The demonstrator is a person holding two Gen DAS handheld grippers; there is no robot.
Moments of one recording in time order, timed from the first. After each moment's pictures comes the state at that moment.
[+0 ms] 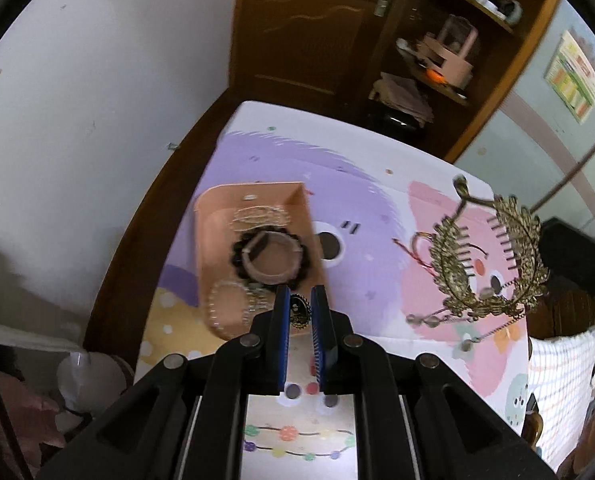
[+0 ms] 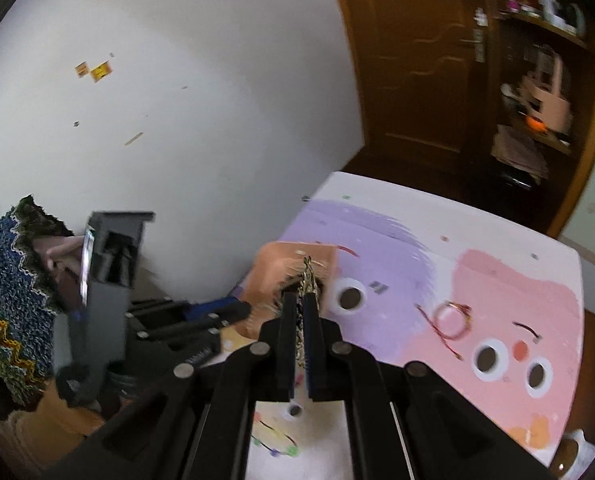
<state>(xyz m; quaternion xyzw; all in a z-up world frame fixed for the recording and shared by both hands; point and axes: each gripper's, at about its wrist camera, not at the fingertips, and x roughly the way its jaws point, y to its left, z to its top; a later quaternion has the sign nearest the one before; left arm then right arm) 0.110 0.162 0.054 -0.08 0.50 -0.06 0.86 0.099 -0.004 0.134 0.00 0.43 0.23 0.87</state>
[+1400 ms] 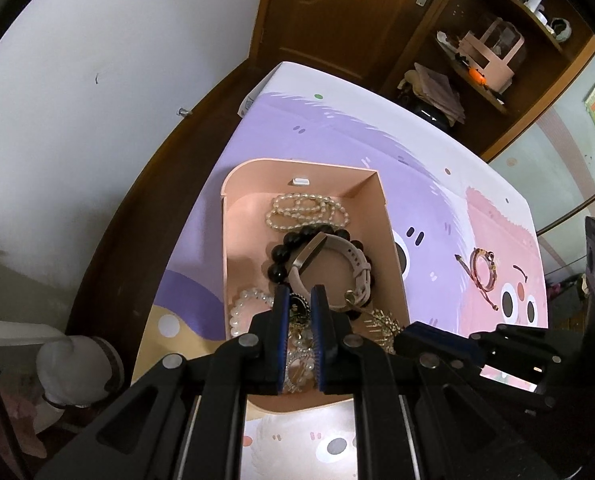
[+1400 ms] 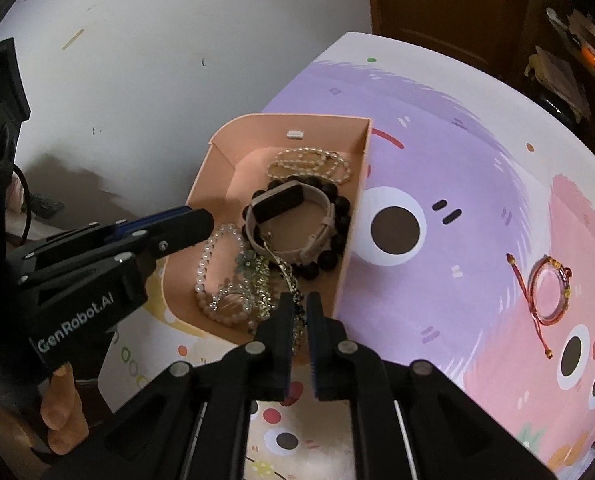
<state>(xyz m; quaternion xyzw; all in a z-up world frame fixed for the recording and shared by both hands) 0.172 0.194 -0.030 -0.12 0.53 -0.04 0.84 0.170 0.051 -0.035 -0.04 0.59 0.21 0.77</state>
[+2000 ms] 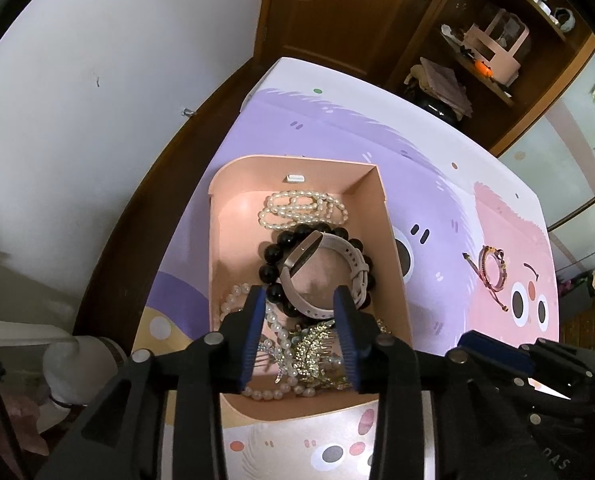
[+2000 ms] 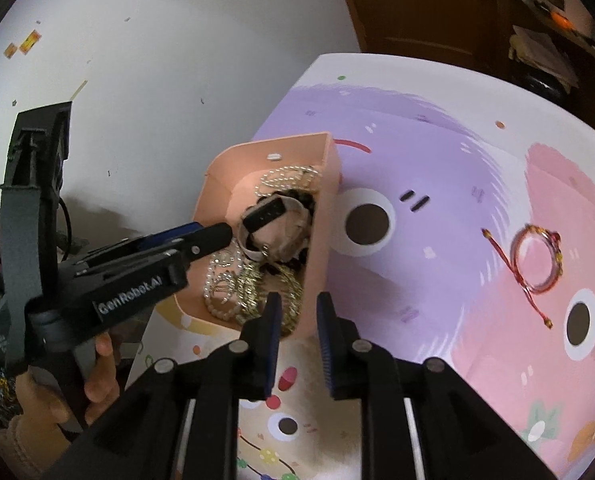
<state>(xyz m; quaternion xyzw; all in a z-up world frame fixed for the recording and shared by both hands) 0.175 0.181 -0.033 -0.11 0.54 -0.02 0.84 0.151 -0.002 -0.013 0.05 0.57 0.22 0.79</state>
